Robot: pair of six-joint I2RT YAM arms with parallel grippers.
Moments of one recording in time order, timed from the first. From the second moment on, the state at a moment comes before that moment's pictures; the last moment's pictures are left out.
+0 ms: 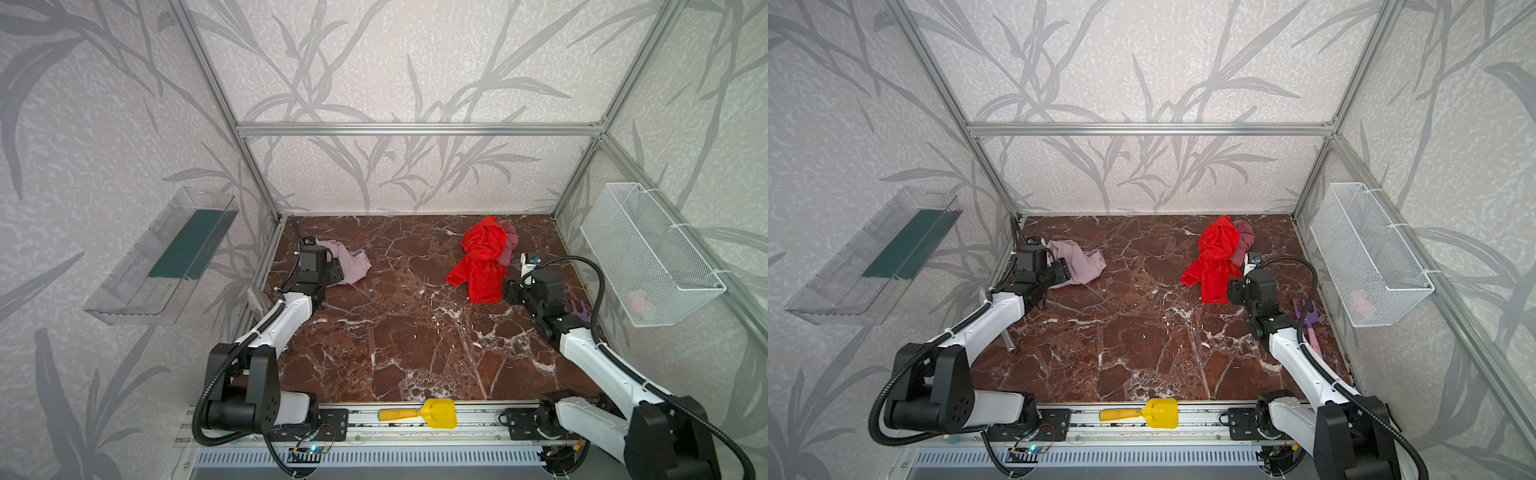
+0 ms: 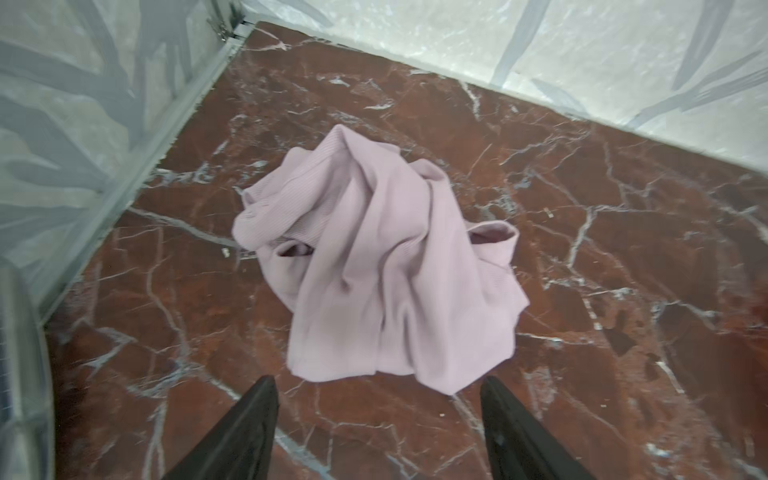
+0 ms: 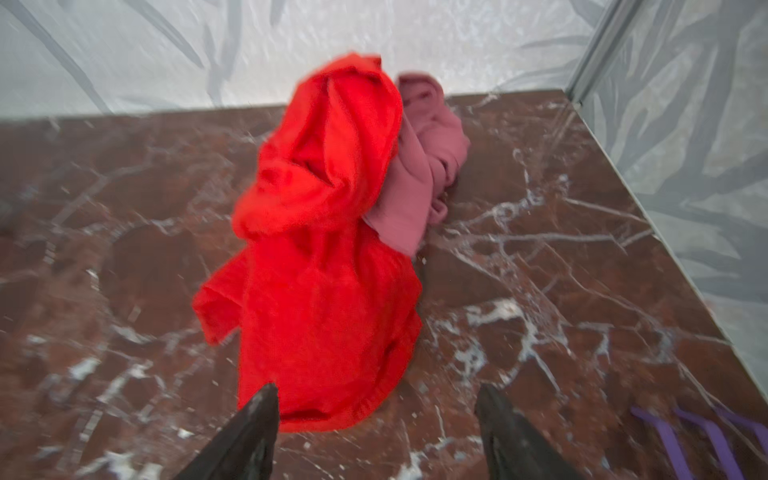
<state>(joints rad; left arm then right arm) -0.07 1.36 0.79 -0.09 -0.22 -0.27 0.17 1.10 0.48 0.10 0.16 0.09</state>
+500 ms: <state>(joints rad) -0.03 1.40 0.50 0.41 -0.40 -0.08 0.17 1.49 0.33 0.81 0.24 -0.07</state>
